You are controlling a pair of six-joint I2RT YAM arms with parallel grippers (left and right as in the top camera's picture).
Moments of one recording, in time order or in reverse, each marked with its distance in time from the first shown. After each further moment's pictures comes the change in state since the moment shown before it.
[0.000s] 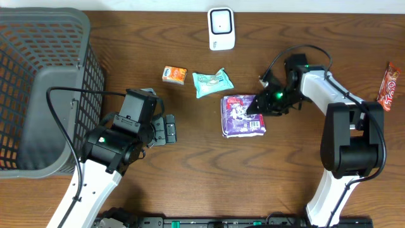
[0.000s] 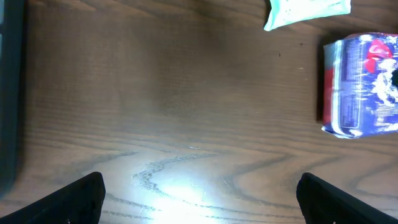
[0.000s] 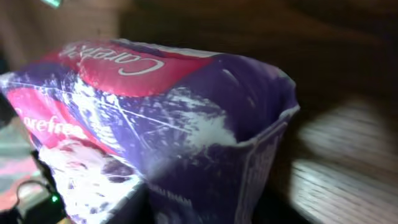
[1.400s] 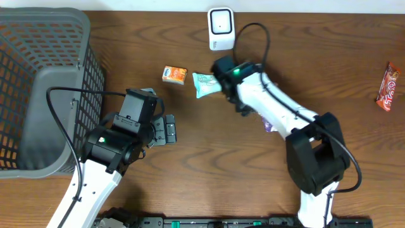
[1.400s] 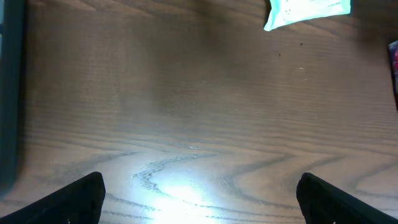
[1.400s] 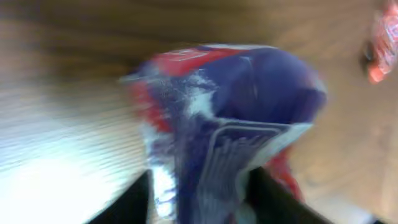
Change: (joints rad) left arm 0.000 0.000 0.000 0.000 0.000 0.000; right arm 0.496 -0.021 0.237 -0.291 1.239 0.581
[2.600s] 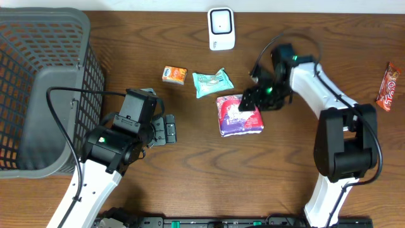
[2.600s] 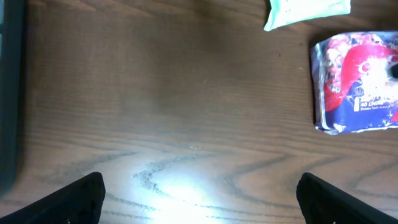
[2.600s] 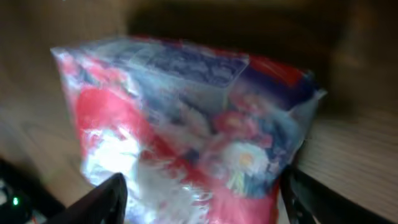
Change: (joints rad) left arm 0.000 0.000 0.000 0.000 0.000 0.000; right arm -0.395 0.001 -0.150 0.219 -1.090 -0.584
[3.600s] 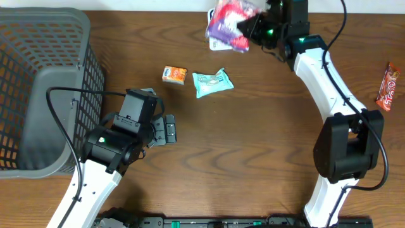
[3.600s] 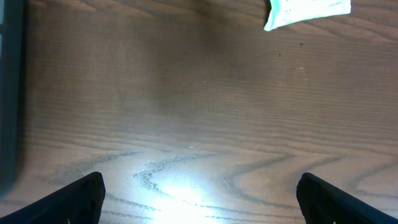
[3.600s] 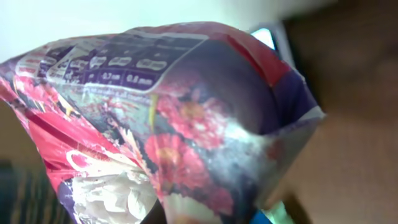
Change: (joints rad) left arm 0.000 0.000 0.000 0.000 0.000 0.000; right arm 0.014 -0.009 0.280 0.695 0.047 0.725
